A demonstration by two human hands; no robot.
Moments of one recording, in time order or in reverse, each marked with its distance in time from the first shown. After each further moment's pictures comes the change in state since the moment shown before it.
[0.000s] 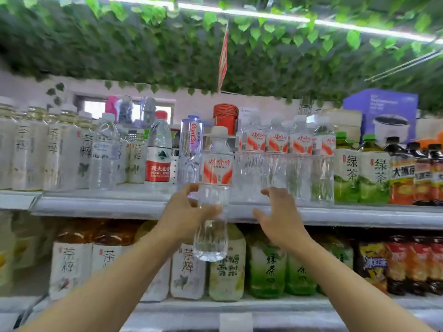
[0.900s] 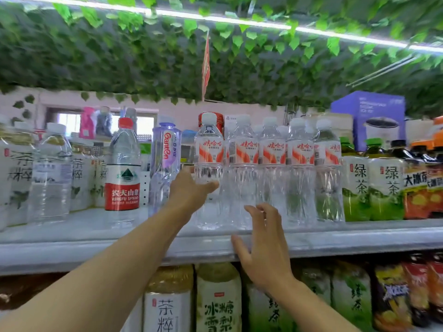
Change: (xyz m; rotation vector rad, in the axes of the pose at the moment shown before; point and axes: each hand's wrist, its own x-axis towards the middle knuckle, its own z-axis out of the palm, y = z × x) left_hand 0.153 0.012 0.040 0.092 0.159 0.088; right_hand 0.048 0.046 0.075 -0.115 0.290 -0.249
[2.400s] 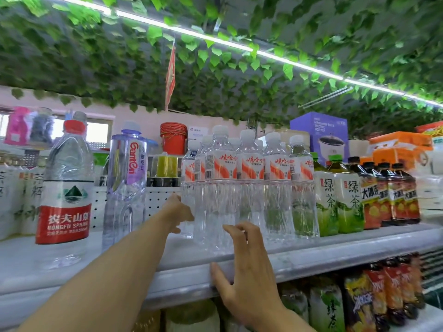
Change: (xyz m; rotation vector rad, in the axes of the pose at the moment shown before) left_hand 0.111 -0.056 0.054 0.028 -0.347 -0.278; right_hand 0.005 -0.002 -0.003 -0.035 -0.049 -0.001
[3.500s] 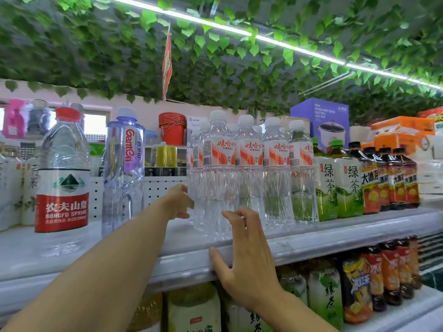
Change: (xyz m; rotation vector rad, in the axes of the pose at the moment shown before) left_hand 0.002 -0.001 0.002 0.048 -0.096 0.042; right_hand -0.002 -0.001 0.001 -0.004 0.026 0.011
